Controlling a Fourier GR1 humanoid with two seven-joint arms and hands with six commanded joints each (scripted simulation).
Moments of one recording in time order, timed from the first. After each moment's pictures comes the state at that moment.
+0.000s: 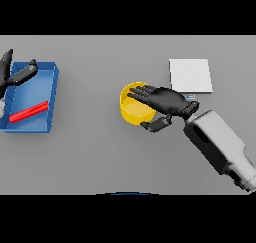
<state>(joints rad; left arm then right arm) -0.62 0.89 -0.64 -1.18 0.26 0.29 0.51 -0.56 -0.37 0.54 -1.29 0.74 0.37 -0.18</state>
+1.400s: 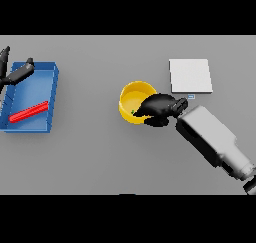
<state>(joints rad) -0.62 0.90 -0.63 -1.19 0.27 0.28 0.48 -0.67 -0.35 0.67 -1.14 0.77 0.55 -0.19</state>
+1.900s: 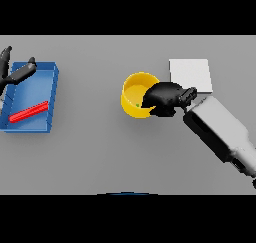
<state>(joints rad) -0.62 0.91 -0.64 -1.21 0.26 0.29 0.51 -0.71 -0.43 0.61 -1.28 0.71 0.63 -0.13</state>
